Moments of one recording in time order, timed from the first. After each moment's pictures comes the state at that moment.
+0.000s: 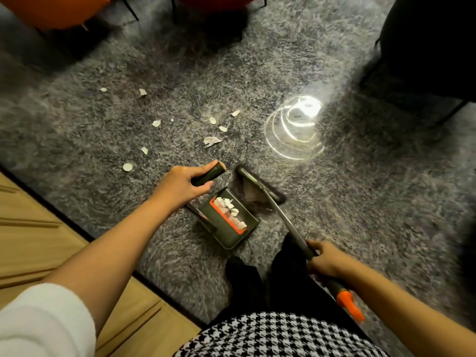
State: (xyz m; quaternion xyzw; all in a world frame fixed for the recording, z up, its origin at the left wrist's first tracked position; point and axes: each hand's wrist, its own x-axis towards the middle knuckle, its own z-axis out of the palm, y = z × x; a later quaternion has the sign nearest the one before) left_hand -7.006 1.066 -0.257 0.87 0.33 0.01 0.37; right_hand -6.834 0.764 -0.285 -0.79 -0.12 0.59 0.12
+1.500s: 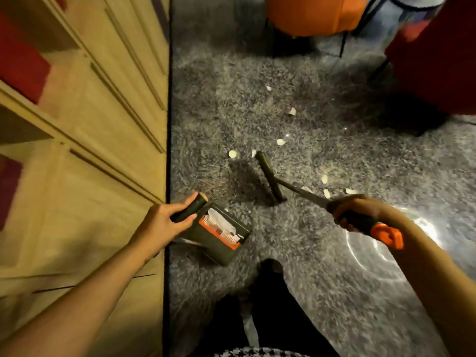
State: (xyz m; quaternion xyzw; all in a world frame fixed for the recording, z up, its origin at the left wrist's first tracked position) left_hand -7.168 1.058 -0.233 0.57 0.70 0.27 0.35; right_hand -6.784 1.171 -0.218 -0.68 -0.38 0.62 0.01
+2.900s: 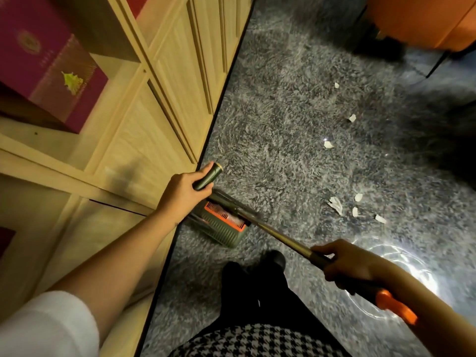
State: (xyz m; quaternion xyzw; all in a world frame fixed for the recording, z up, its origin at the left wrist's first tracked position) left_hand -7.223 1.002 -0.268 0.44 0.81 0.30 0.26; right_hand -6.890 1.098 -0.213 -0.50 -0.58 0.57 -0.29
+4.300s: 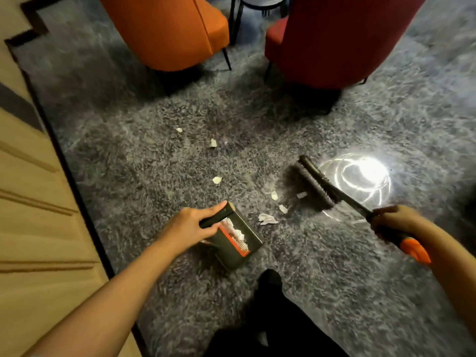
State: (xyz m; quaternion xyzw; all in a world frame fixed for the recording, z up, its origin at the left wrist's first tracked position) left_hand -6.984 1.406 -0.259 0.82 0.46 0.04 0.34; right_hand -6.574 1.266 -0.252 -0.85 -0.20 0.46 0.15
